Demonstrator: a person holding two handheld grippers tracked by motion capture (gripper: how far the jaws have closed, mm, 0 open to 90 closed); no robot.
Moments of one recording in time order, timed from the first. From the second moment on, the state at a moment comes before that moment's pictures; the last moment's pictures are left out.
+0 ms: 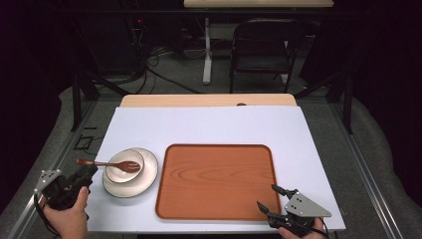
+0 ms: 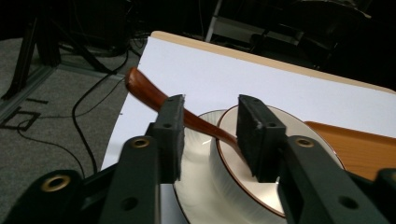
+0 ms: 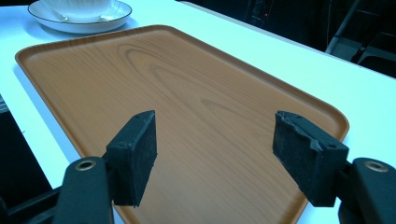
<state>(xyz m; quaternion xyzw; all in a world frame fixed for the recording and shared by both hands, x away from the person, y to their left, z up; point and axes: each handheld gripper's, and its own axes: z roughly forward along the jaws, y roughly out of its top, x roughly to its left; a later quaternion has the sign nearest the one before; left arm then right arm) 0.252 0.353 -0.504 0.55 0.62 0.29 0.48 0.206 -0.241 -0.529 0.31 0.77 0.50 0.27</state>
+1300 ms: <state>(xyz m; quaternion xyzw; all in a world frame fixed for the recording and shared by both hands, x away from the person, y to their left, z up) 0.275 0.363 -0.522 0.48 0.68 0.22 0.51 0.206 -0.241 -0.529 0.30 0.77 0.49 0.27</state>
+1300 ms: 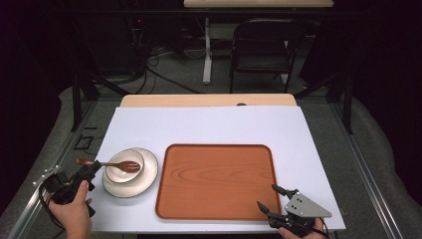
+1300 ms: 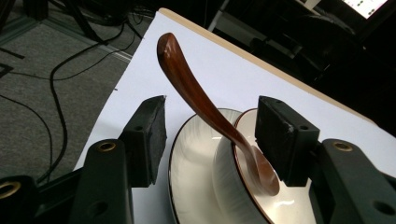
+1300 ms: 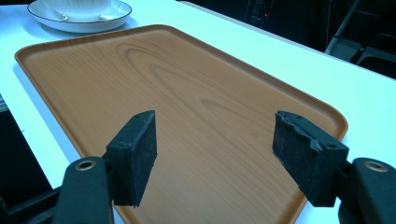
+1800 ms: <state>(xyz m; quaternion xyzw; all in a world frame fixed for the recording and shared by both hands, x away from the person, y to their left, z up) 0.284 0.357 -0.525 0.45 0.69 0.23 0.52 0.206 -0.242 -0.529 0.30 0.77 0.50 0.27</state>
